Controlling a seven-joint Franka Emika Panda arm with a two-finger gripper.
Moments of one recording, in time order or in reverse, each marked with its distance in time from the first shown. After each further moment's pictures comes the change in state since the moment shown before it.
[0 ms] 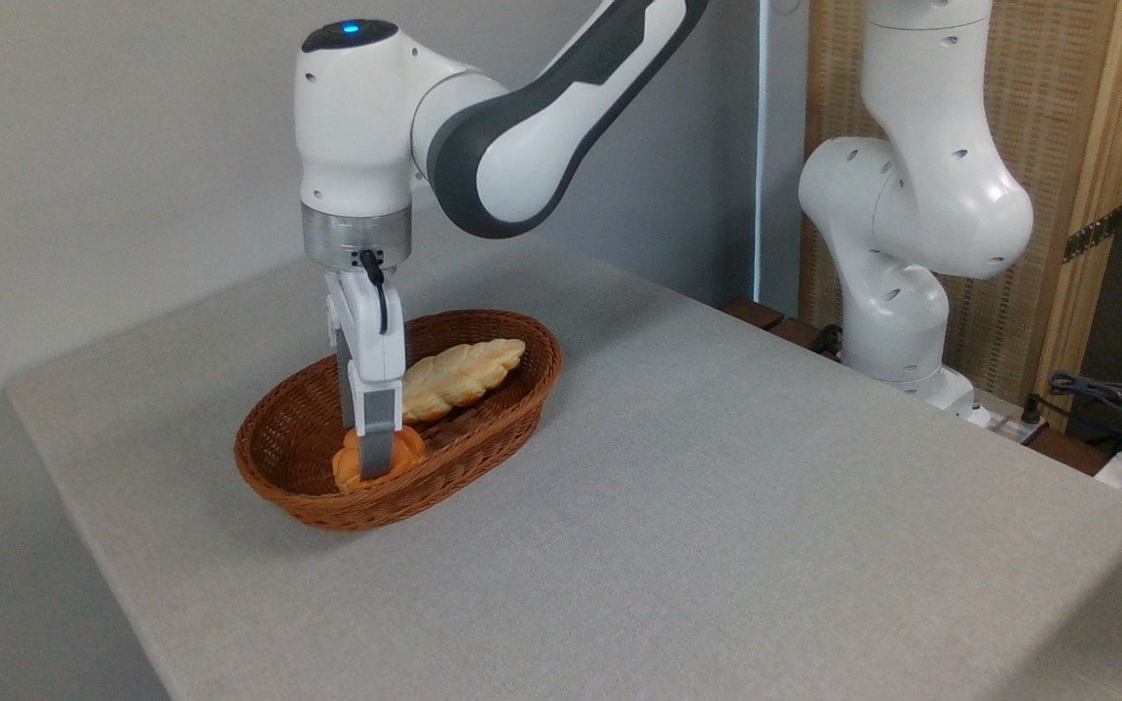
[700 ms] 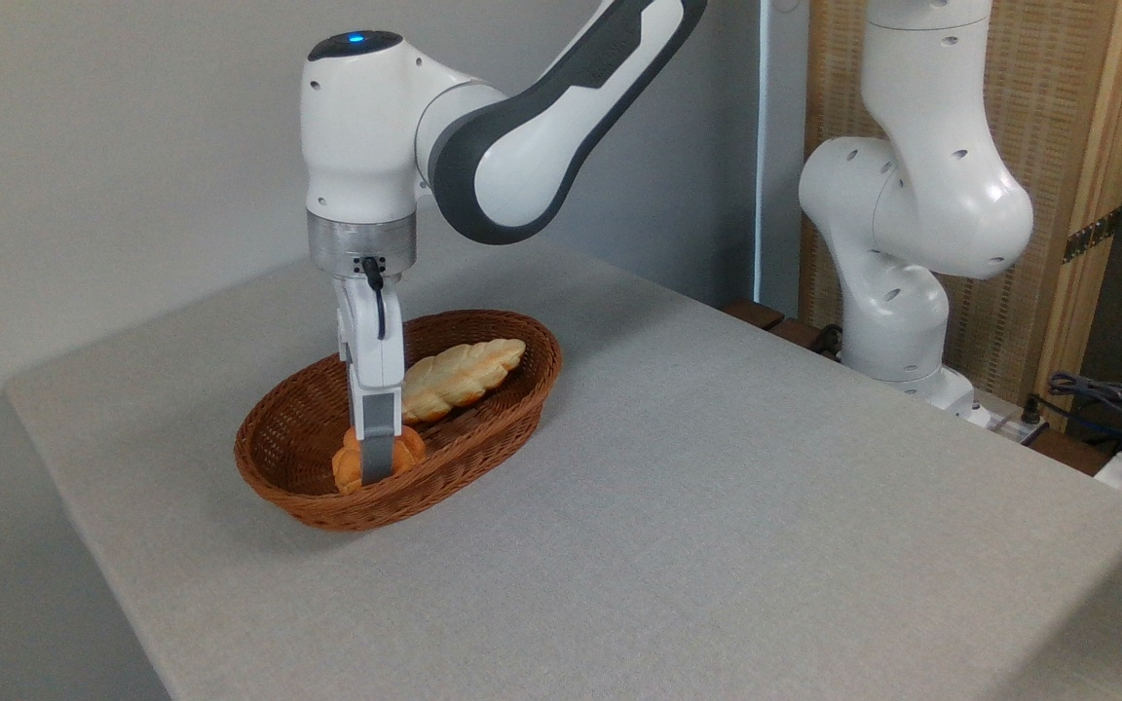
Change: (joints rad) arm 0.000 0.001 -0.001 -0.016 0.059 0.017 0.013
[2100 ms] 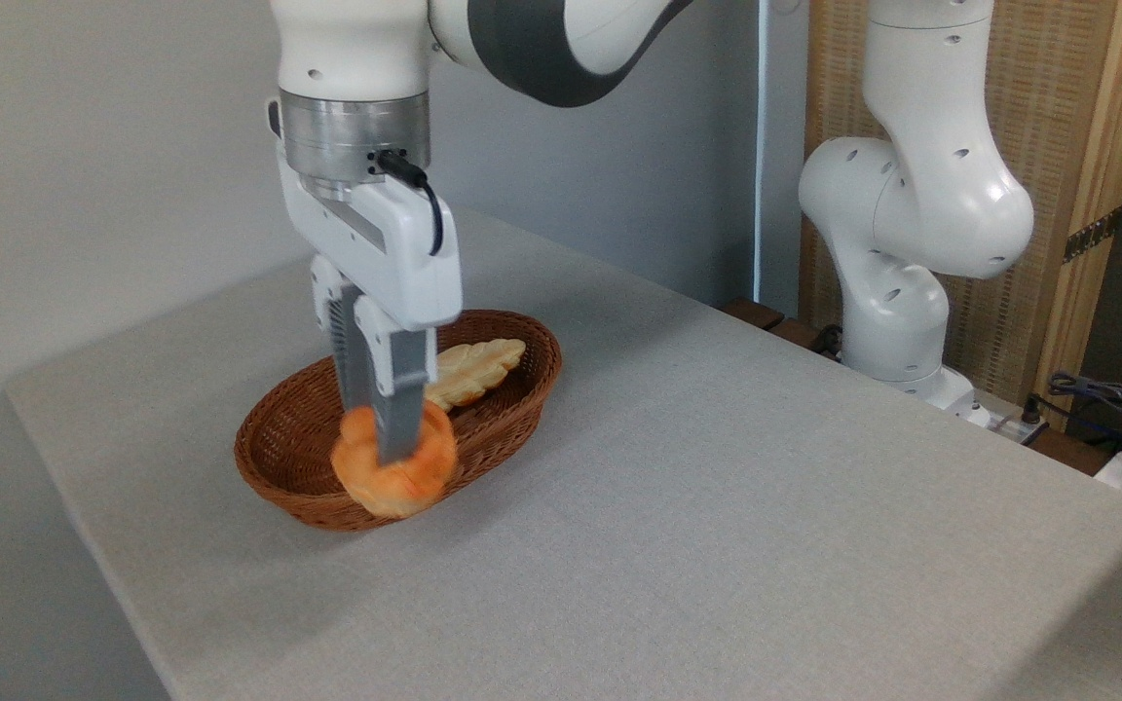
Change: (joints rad) arm 0.012 -0.012 0.261 0.339 -0.007 -0.382 0.001
